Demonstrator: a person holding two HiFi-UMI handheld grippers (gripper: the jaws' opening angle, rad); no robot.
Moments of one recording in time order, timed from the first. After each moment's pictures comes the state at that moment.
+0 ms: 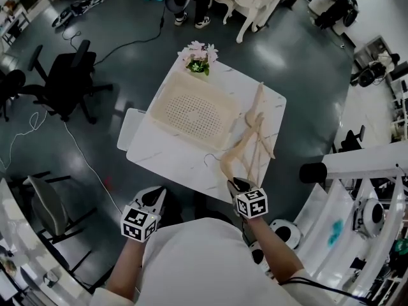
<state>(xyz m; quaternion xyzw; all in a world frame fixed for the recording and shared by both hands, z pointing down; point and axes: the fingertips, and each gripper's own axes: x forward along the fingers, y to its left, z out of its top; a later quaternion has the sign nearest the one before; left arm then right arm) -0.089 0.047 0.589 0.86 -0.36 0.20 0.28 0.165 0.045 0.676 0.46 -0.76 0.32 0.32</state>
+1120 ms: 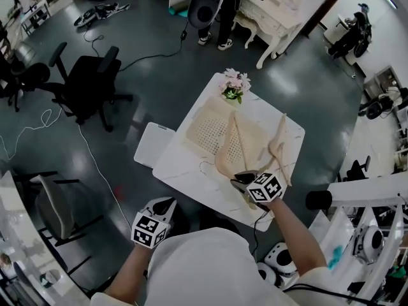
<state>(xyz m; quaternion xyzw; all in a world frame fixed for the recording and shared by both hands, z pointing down) -0.172 0.019 0.596 0.86 -0.38 0.18 0.29 0.040 -0.061 0.638 0.22 -0.84 0.29 0.40</state>
